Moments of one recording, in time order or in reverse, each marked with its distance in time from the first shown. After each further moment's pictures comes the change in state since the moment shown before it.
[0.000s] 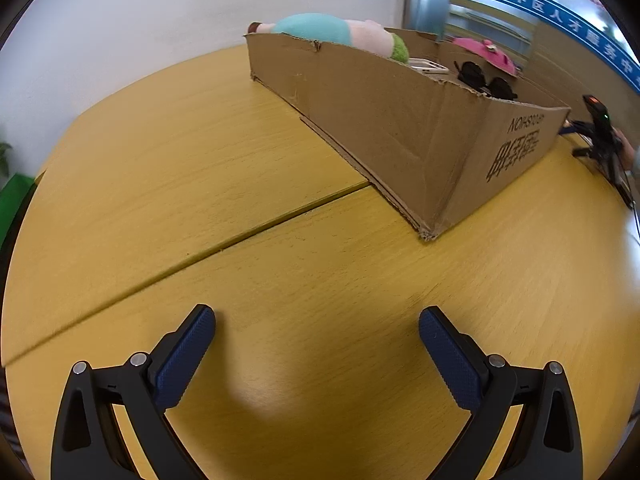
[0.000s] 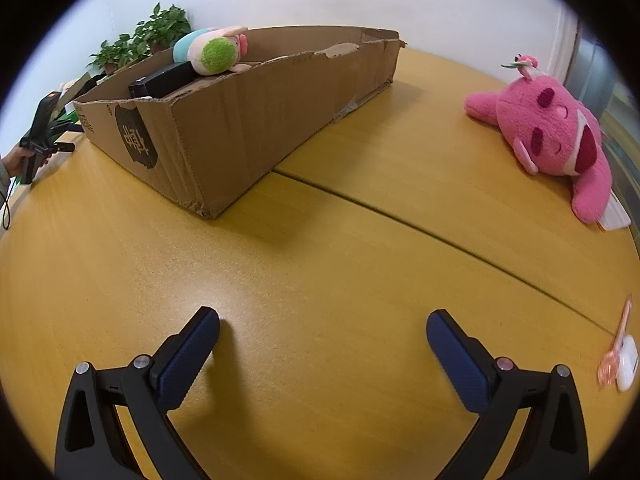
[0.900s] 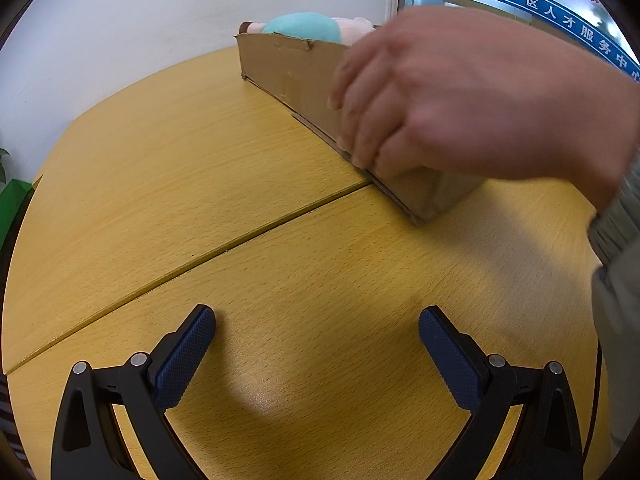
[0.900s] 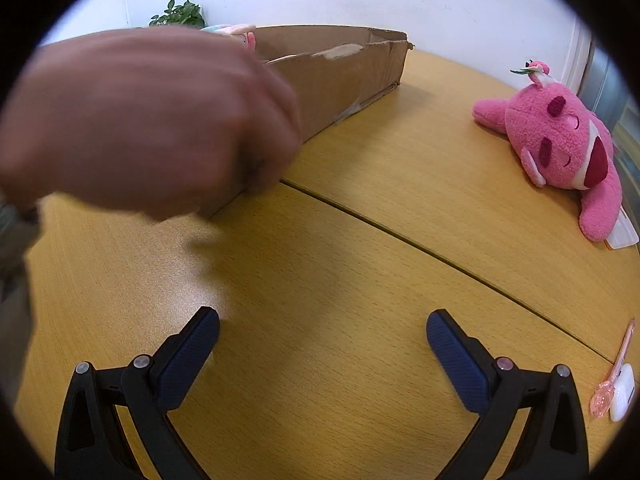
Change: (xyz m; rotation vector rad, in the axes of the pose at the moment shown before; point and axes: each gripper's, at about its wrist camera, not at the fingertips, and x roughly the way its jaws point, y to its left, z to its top) left arm 0.000 0.003 0.001 0.004 0.001 0.002; right arm -0.005 -0.014 0.005 -0.031 -0.001 0.024
